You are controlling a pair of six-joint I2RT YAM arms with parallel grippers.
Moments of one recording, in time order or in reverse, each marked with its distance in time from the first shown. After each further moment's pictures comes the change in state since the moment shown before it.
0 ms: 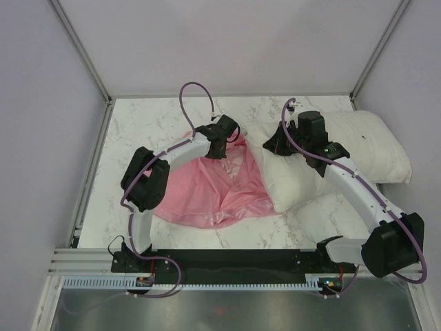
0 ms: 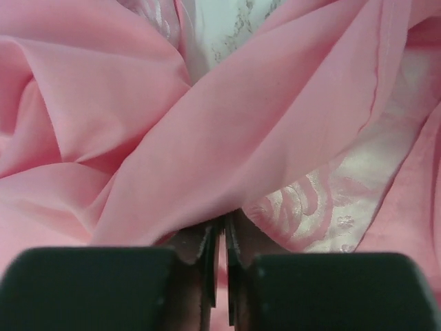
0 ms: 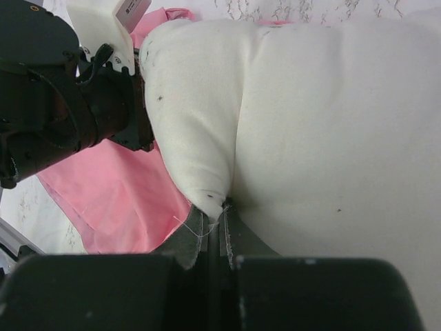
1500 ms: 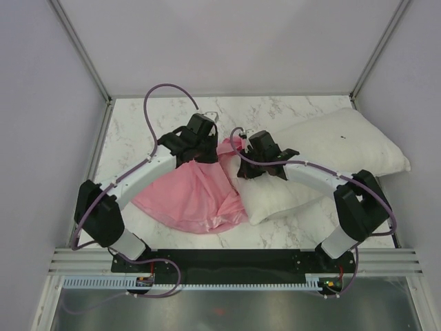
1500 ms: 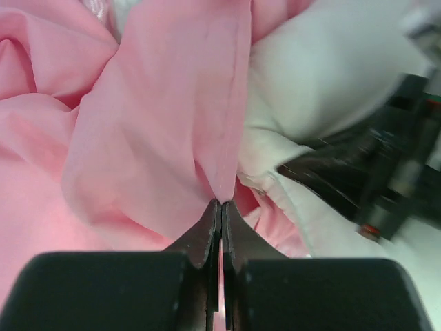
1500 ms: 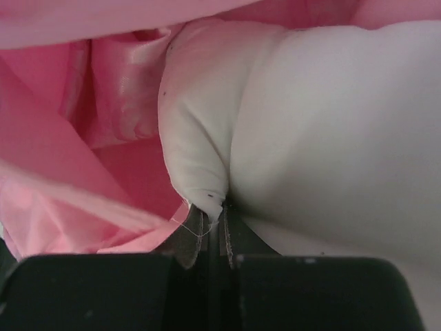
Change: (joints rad) left arm 0.014 -0.454 -0.249 0.024 0.347 0.008; right arm 0.284 0.295 -0.030 0.032 0.107 -0.096
